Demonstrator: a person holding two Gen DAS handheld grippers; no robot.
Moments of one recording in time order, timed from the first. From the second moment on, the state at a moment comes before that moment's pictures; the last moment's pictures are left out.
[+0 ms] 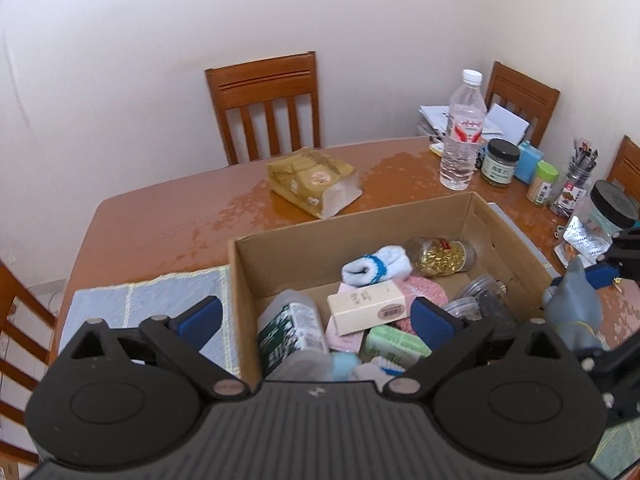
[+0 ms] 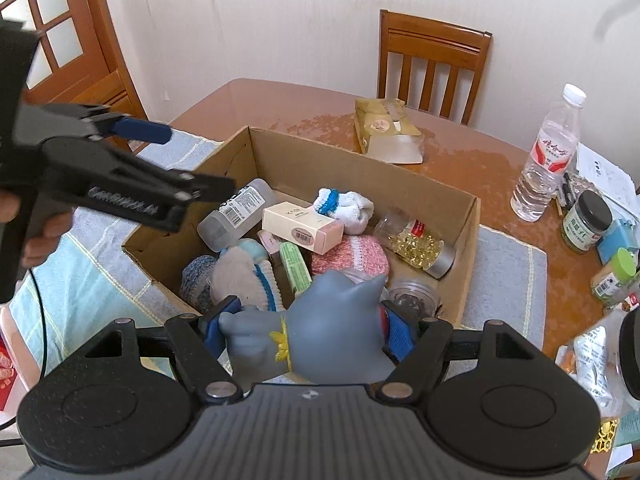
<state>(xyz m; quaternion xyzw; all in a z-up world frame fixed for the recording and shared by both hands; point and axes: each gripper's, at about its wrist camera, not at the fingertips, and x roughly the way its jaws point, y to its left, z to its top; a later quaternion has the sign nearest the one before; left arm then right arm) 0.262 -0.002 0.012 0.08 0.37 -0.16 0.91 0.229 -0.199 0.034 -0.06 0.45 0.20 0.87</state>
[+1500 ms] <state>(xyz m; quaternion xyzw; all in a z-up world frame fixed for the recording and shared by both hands) 0.211 0.016 -0.009 0.05 0.49 -0.05 0.87 0.229 -0.198 -0.001 0.05 0.53 0.01 0.84</state>
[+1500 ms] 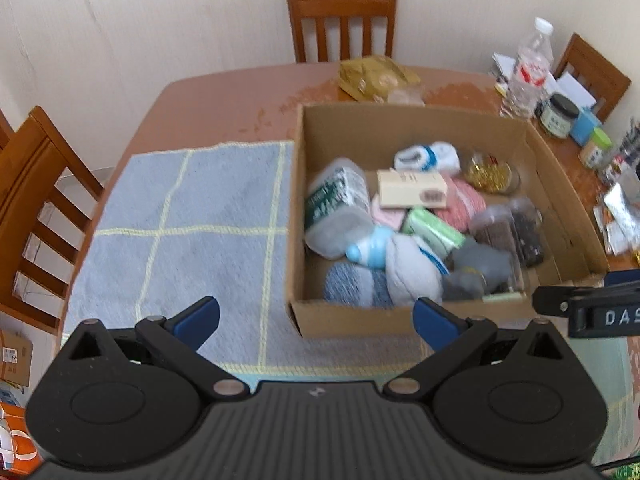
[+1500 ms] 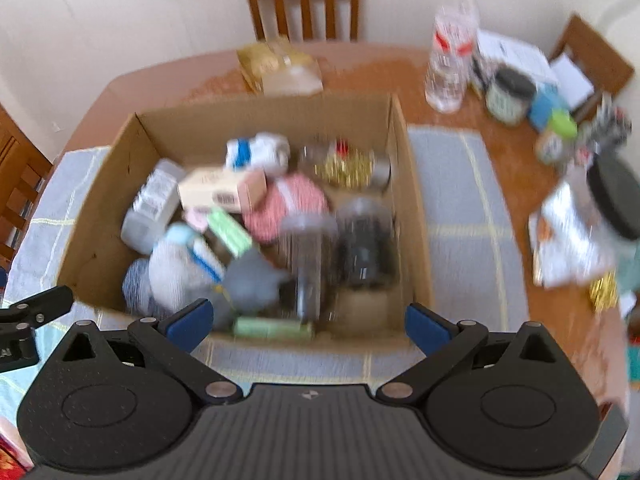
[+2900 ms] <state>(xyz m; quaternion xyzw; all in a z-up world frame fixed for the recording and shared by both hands) 0.193 -0.008 0.022 0.07 0.50 -0.04 0.86 0.191 -0.192 0.035 0.03 0.53 0.00 0.85</state>
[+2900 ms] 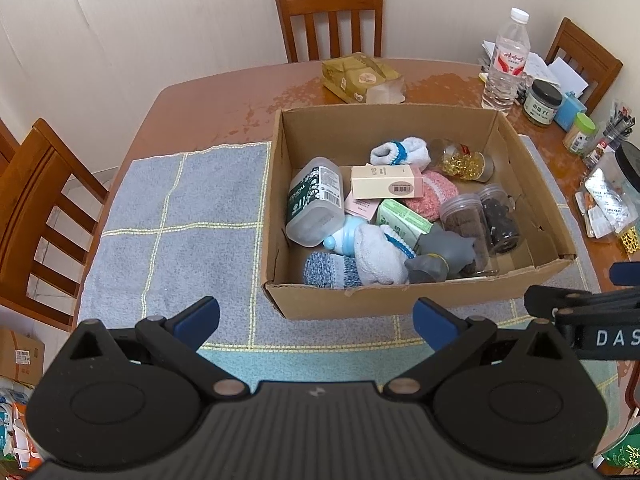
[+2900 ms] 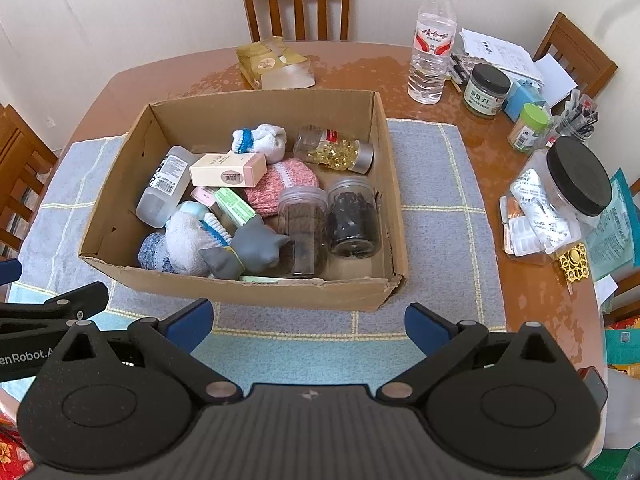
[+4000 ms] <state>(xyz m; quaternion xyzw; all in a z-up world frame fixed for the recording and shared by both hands) 0.195 -0.009 0.021 0.07 0.50 -0.05 0.86 0.192 -0.193 0.034 0.04 0.53 0.00 0.84</state>
